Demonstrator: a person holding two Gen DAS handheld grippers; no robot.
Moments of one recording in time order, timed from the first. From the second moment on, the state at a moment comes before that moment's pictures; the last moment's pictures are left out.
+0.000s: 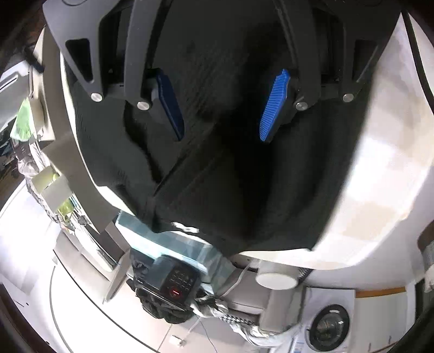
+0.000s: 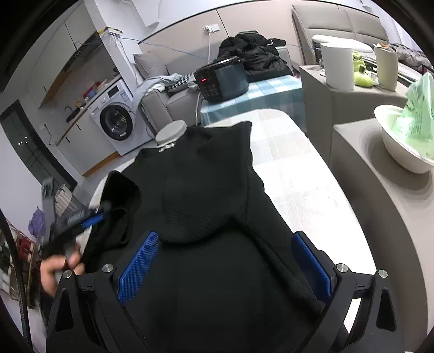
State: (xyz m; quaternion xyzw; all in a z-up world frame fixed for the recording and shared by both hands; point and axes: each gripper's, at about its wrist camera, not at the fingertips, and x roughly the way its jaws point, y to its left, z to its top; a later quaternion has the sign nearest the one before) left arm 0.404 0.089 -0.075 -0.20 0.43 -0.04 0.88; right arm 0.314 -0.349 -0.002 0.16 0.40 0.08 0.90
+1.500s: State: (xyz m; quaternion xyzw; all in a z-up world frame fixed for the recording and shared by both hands) left arm 0.132 0.137 -0.022 -0.14 0.40 0.01 0.91; right arm 0.227 -0.377 -0.009 0.11 0.41 0.12 0.90
